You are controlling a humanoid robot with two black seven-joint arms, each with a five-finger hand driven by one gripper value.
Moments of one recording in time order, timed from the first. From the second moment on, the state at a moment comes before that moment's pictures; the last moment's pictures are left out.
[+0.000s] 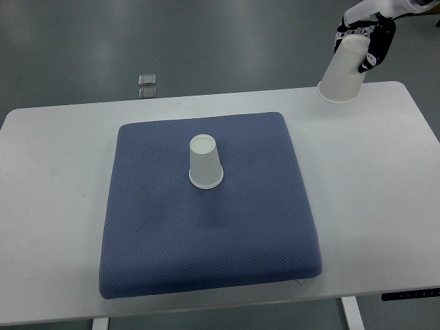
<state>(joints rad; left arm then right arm) -0.01 0.00 -0.04 -0.32 0.08 -0.08 0.08 2.11 -0.52 -0.93 1.09 -0.65 0.44 0.07</state>
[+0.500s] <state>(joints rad) -0.01 0.00 -0.04 -0.32 0.08 -0.08 0.08 2.21 -0.28 -0.84 1.12 -0.53 0.44 0.06</state>
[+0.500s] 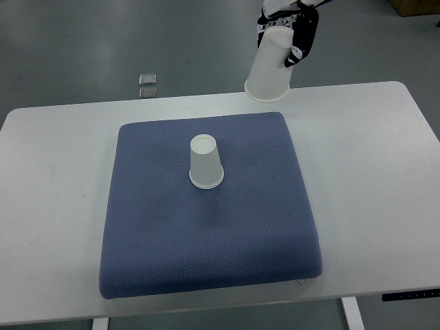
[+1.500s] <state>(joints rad) -0.01 0.00 -0.04 -0.32 0.08 -0.08 0.08 2.06 0.00 -0.77 1.00 -0.50 0.33 0.06</state>
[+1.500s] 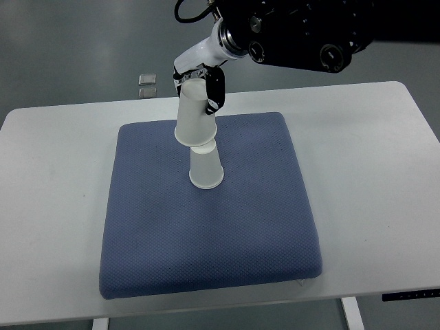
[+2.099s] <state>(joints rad) -0.01 0.00 -0.04 -0.32 0.08 -0.08 0.08 1.99 0.00 -0.77 0.97 -0.50 0.31 0.06</state>
